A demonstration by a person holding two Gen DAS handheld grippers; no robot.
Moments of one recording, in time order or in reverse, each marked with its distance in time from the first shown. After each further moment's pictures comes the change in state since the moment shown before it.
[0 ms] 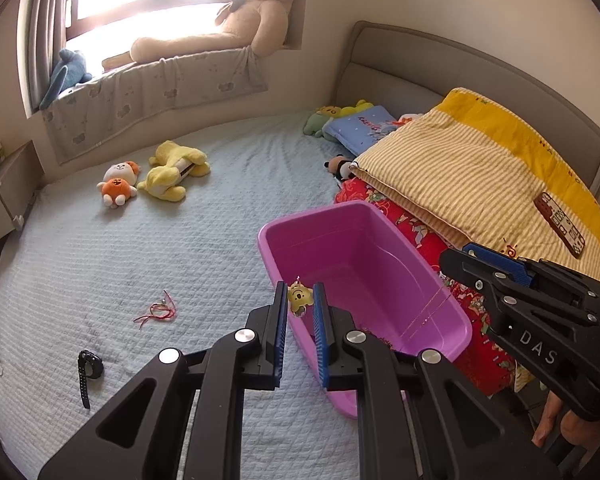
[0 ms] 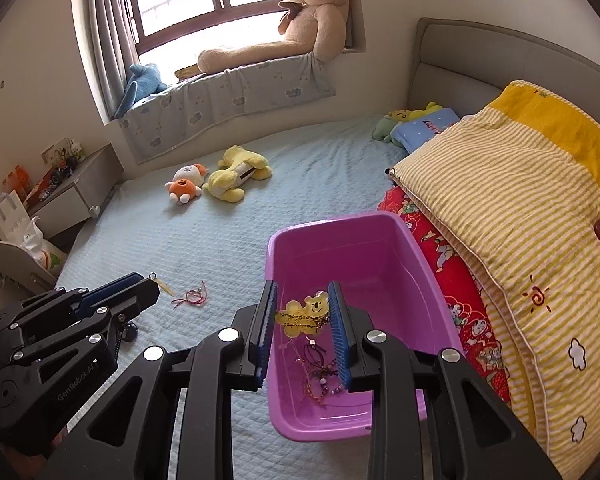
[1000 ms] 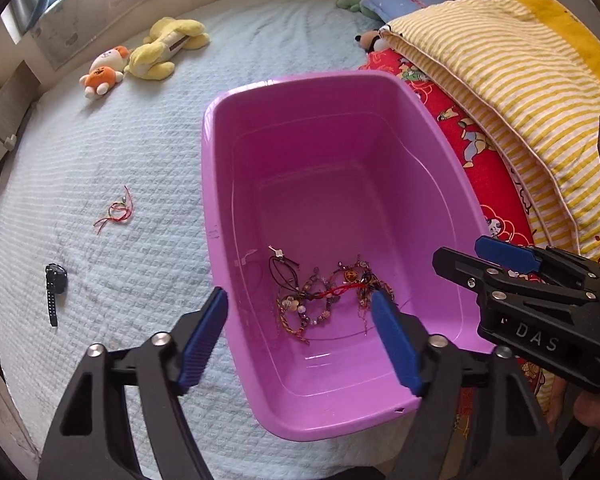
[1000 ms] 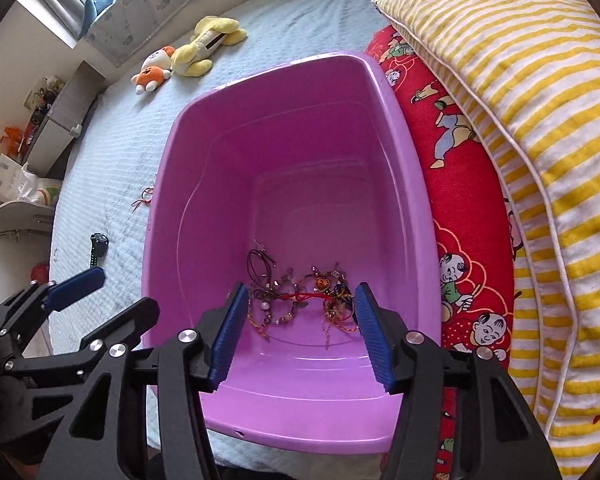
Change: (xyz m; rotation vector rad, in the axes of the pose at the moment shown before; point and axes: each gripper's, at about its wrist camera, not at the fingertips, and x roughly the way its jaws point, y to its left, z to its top) left arm 0.156 -0.068 -0.012 -0.109 0.444 0.129; right arm 0.161 -0.131 -0.016 0.035 0.532 0.117
